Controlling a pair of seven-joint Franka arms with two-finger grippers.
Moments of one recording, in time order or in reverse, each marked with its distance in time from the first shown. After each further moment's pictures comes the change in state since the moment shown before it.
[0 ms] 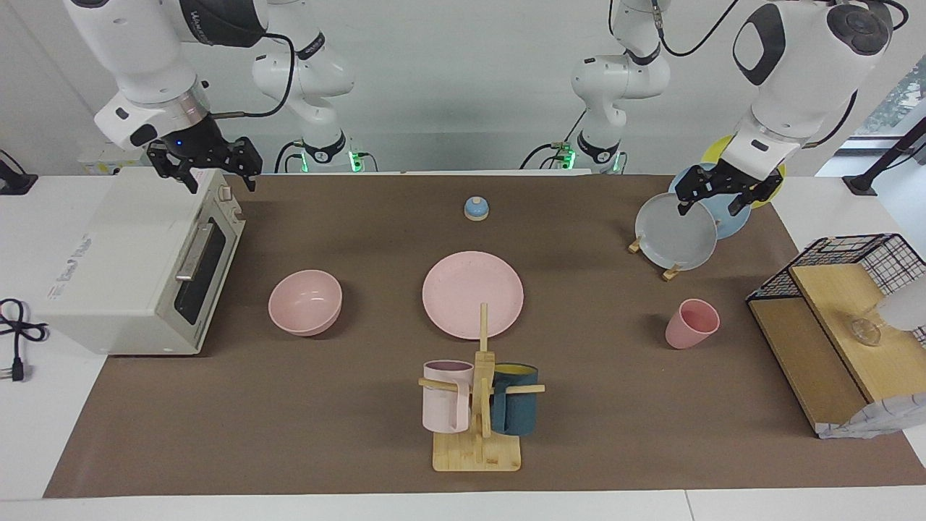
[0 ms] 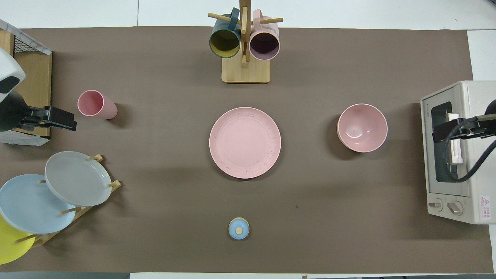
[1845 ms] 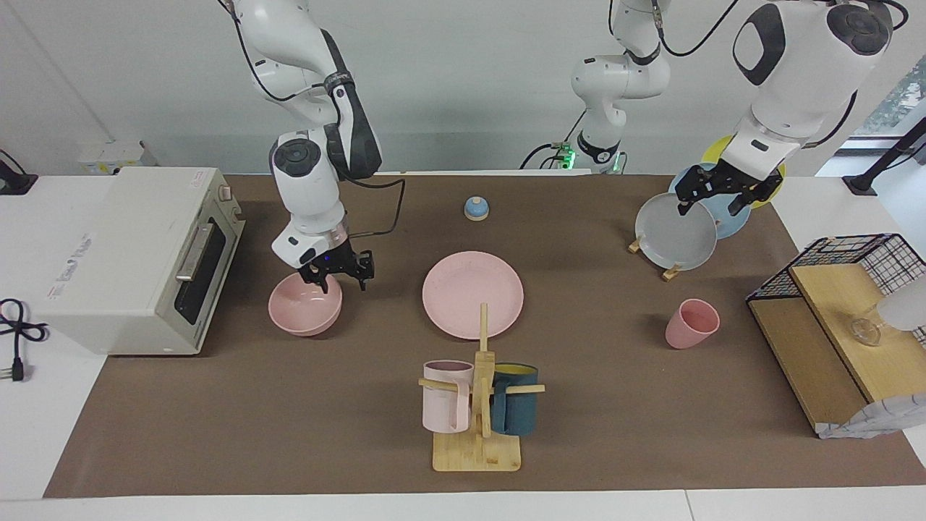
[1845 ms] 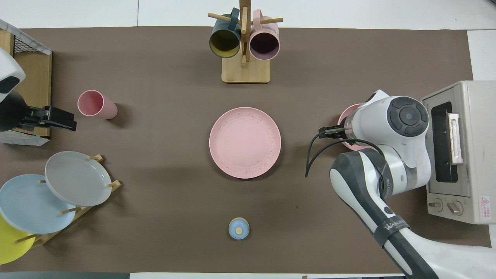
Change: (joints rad) left arm 0.000 0.000 0.000 0.000 0.000 0.000 0.000; right arm 0.243 0.183 0.003 -0.477 0.052 0.814 0.260
